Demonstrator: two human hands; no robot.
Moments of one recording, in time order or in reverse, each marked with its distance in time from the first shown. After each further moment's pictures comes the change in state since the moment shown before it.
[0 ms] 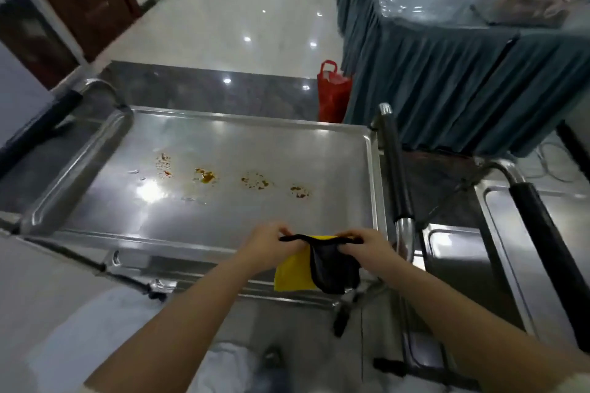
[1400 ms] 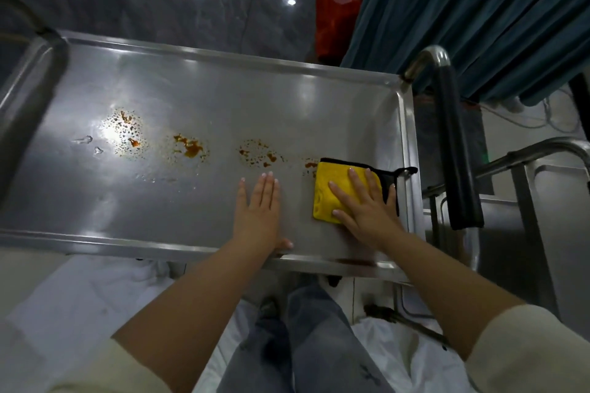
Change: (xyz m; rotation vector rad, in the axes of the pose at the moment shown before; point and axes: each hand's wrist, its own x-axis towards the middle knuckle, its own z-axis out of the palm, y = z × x) left_hand 0.098 -0.055 -0.014 1.045 -0.157 0.038; right_hand 0.134 0.036 0.030 -1.095 -0.014 -0.171
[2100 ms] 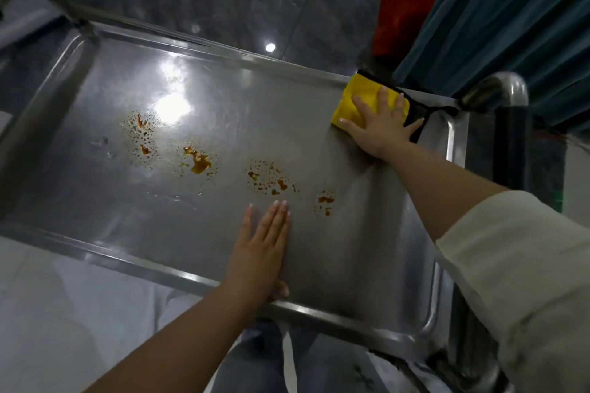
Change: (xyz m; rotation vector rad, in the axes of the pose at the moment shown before) left_hand 0.028 0.009 -0.010 -0.011 -0.015 -0.013; right_hand 0.249 0.024 -0.115 0.124 -0.022 0.115
